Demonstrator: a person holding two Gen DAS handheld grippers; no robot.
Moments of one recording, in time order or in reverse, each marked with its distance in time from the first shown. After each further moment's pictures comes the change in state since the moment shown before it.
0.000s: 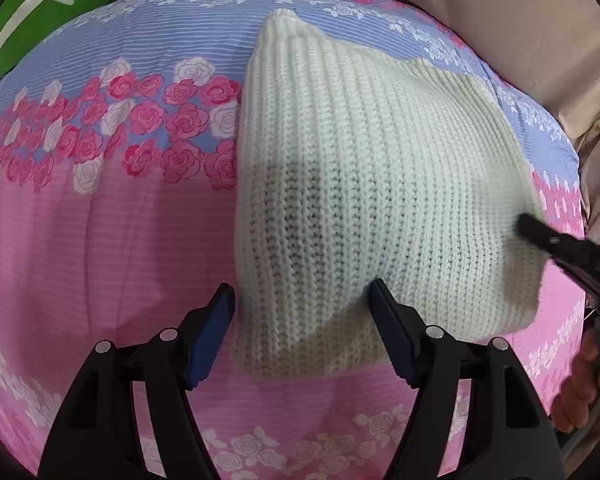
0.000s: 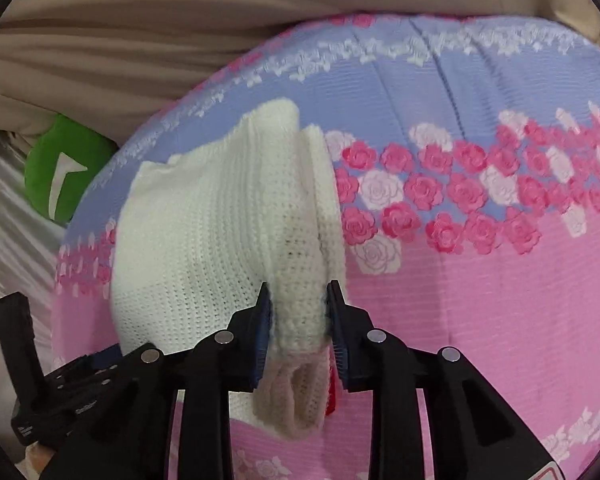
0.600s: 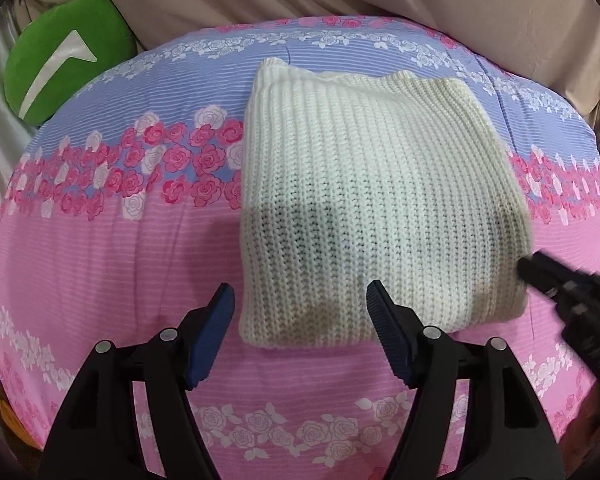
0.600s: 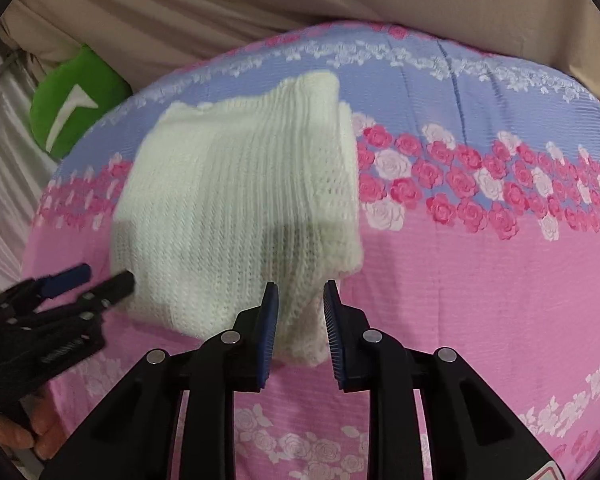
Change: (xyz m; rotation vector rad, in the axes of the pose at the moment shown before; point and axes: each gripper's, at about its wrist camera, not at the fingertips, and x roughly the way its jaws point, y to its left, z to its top) left arm -0.038 -0.040 -0.015 0.092 -0.098 0.189; right arm 0.005 0.023 -0.046 -0.191 0.082 -0.104
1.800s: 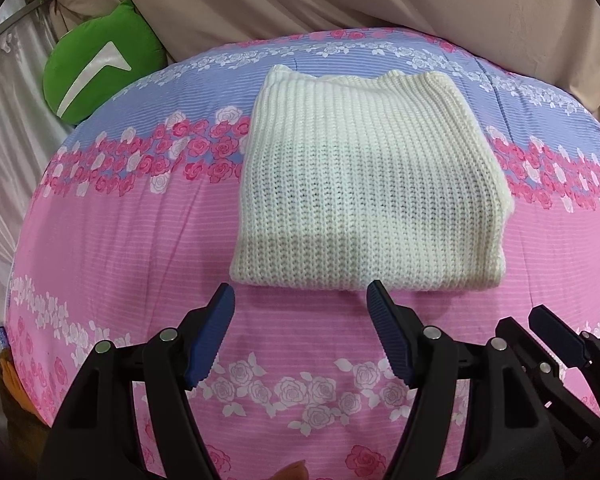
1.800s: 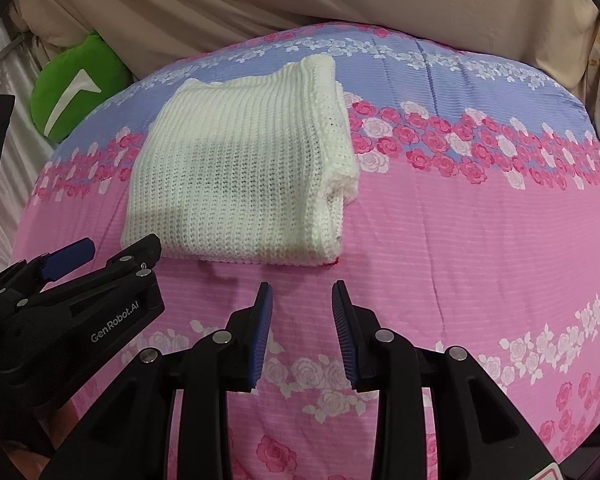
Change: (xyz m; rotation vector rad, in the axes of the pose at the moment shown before) left arm -0.027 -0.035 -0.044 -0.028 -0.070 0.114; right arm -0.046 0.022 -0.064 0.010 -0.061 -0.067
